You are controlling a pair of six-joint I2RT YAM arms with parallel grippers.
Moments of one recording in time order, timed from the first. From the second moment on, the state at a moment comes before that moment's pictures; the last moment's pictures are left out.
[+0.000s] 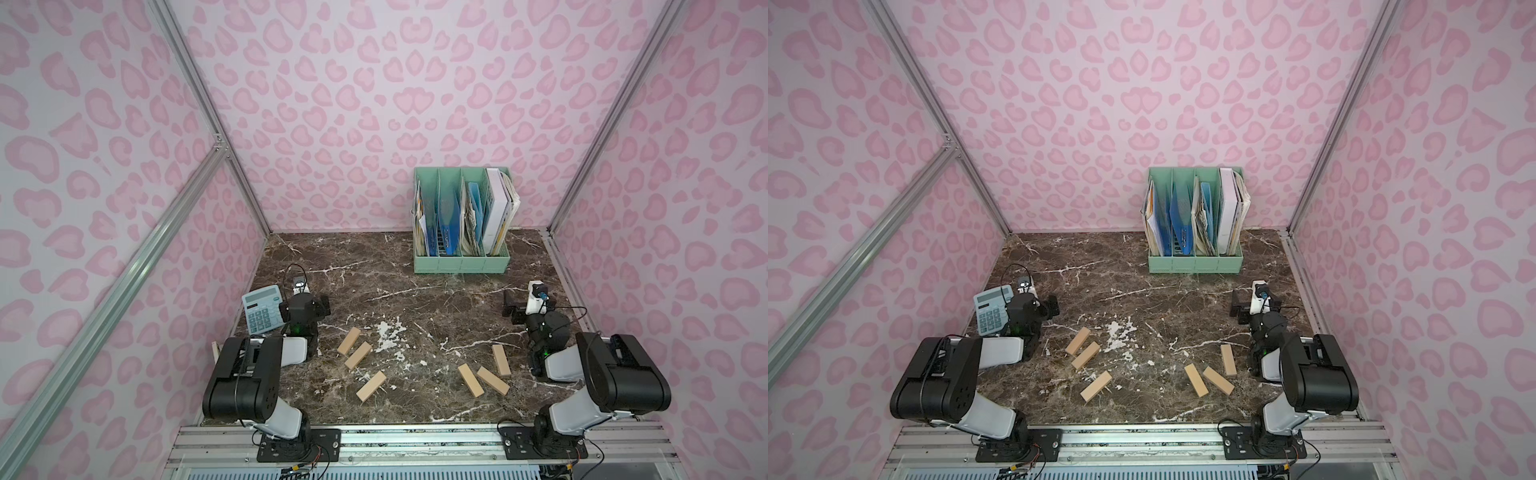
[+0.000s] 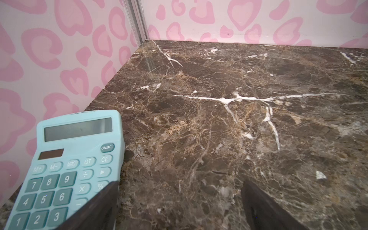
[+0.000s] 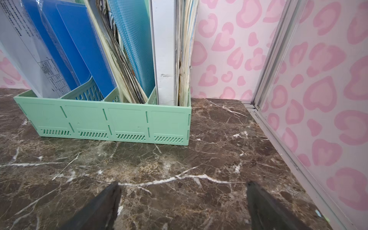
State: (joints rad) left arm -0.03 1.54 0.44 0.66 -0.32 -0.09; right arm -0.03 1.57 0.20 1.28 -0.09 -0.06
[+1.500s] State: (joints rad) left arm -0.18 1.49 1.33 -0.76 -0.17 -0.26; right arm 0.08 1.46 1.44 -0.26 -0.03 0.15
